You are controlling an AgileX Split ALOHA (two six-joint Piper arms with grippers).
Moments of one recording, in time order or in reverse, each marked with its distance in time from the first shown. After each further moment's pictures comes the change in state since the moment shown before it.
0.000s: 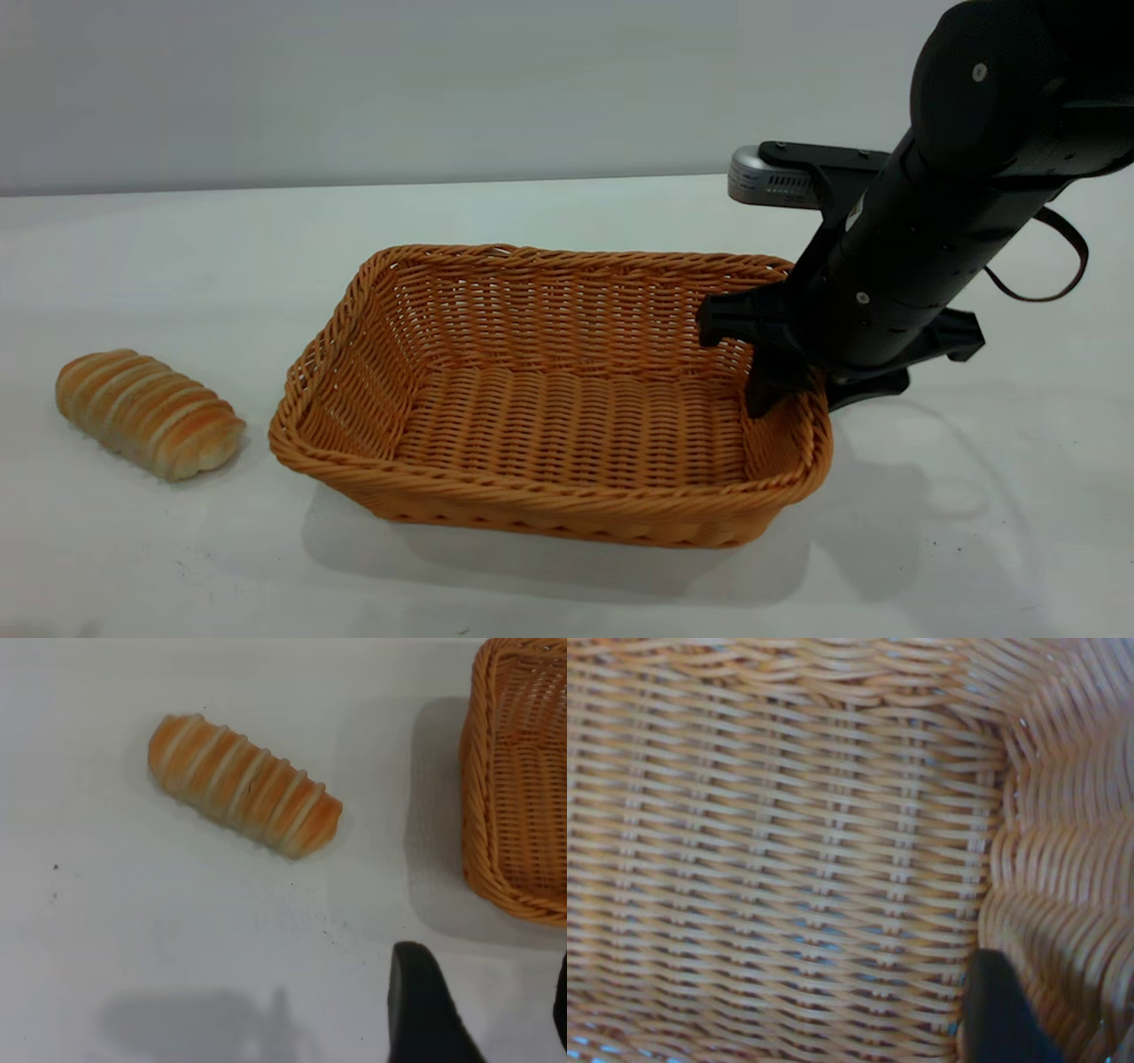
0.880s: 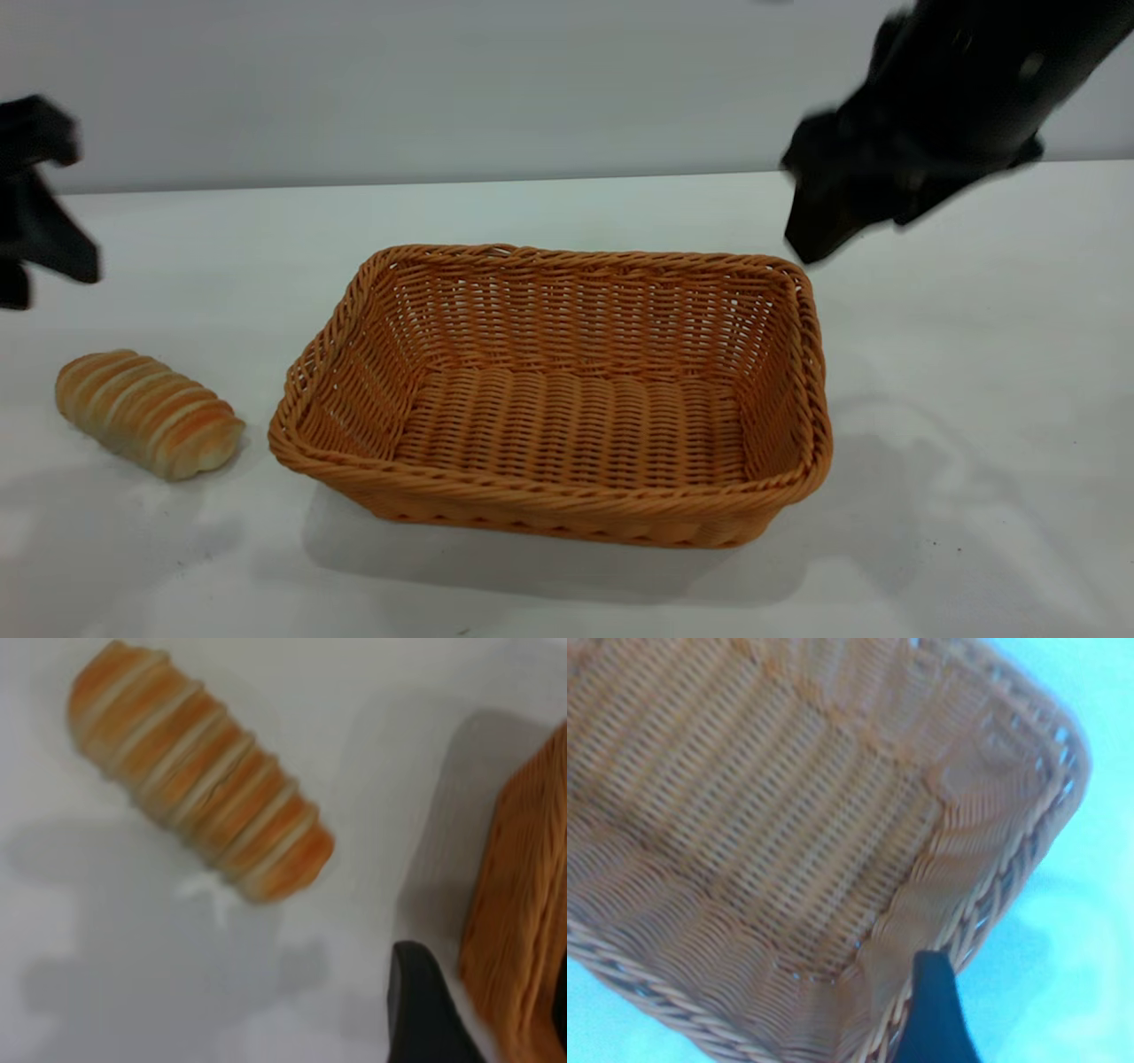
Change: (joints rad) left arm 0.000 0.634 -0.157 -0.262 -0.305 -0.008; right arm 0.000 -0.418 0.000 -0.233 0.290 -0.217
